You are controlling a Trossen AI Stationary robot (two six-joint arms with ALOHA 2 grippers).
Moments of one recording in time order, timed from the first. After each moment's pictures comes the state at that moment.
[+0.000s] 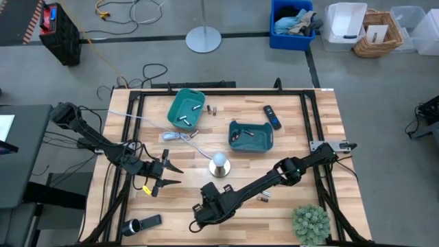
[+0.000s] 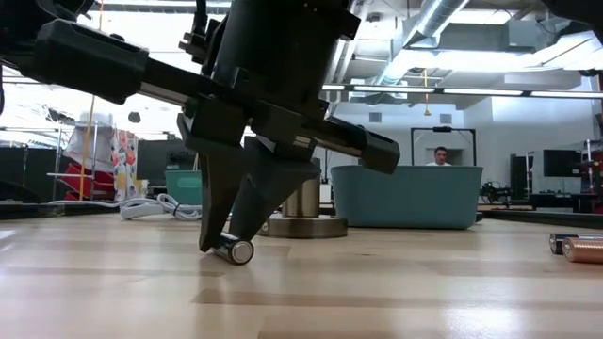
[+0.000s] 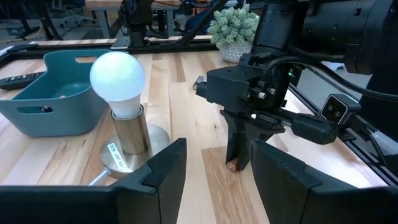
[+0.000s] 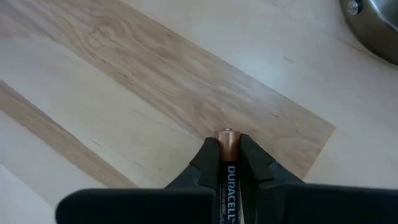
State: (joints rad) left arm -0.58 0.90 0.22 0.48 -0.43 -0.10; right arm 0.45 2.61 2.30 -1.07 0.42 1.45
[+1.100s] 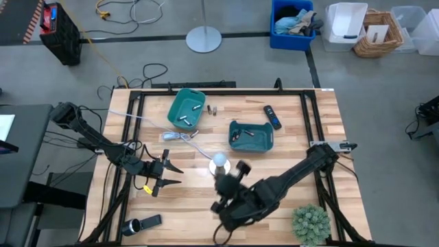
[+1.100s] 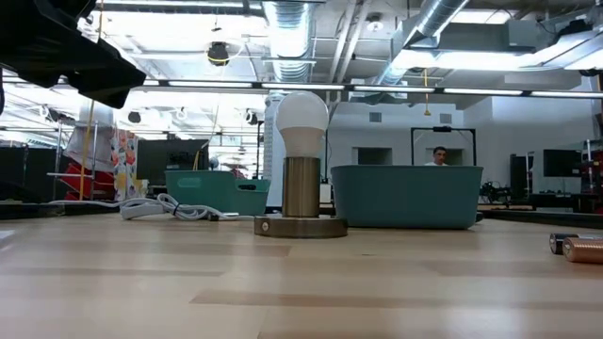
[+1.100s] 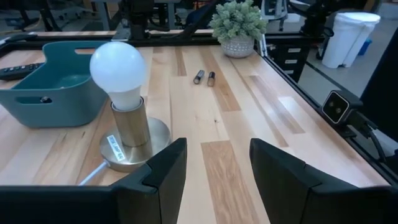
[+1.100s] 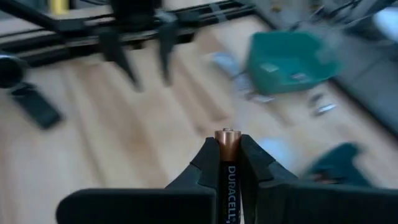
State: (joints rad) left arm -0.58 0.90 0.22 0.45 -0.43 -0.13; right arm 0.55 2.16 2.30 -1.24 0.89 0.83
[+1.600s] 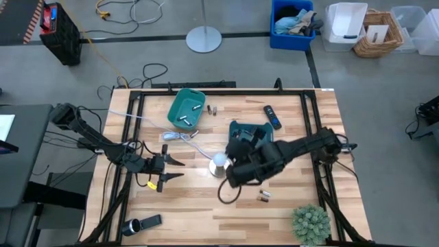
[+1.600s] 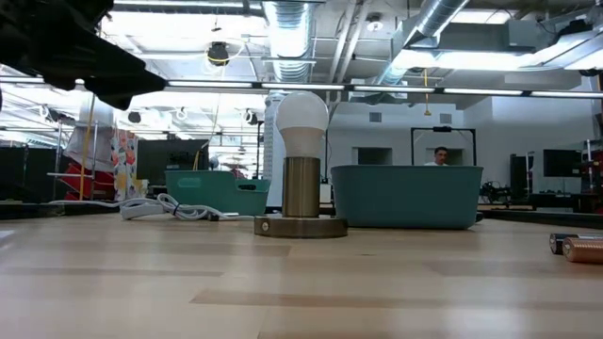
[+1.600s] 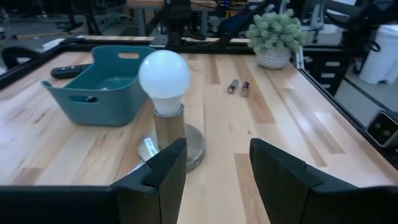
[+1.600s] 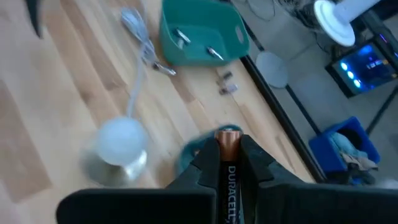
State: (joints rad) left arm -0.53 0.90 0.22 0.47 -0.53 -0.14; right arm 0.37 1.98 2.22 -1.57 0.84 0.68
